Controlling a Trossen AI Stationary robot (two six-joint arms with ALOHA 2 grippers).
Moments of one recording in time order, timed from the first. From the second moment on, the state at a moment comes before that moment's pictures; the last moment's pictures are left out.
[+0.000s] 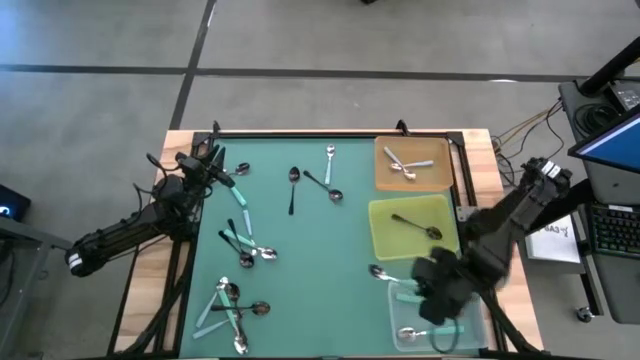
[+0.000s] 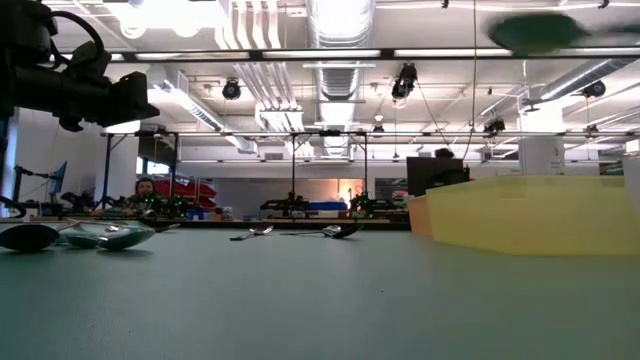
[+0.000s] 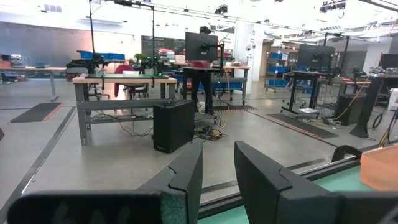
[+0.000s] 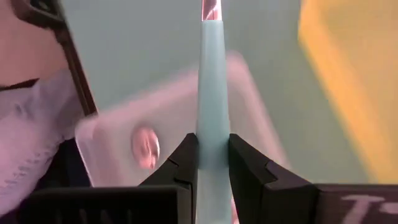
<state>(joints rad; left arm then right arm) 0.52 0.11 0.02 0.24 -0.58 0.03 0.86 1.36 1.10 -0.96 0.16 1.25</state>
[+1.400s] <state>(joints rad) 0.52 0.11 0.02 0.24 -0.58 0.03 0.45 1.41 0.96 -0.45 0.32 0.90</state>
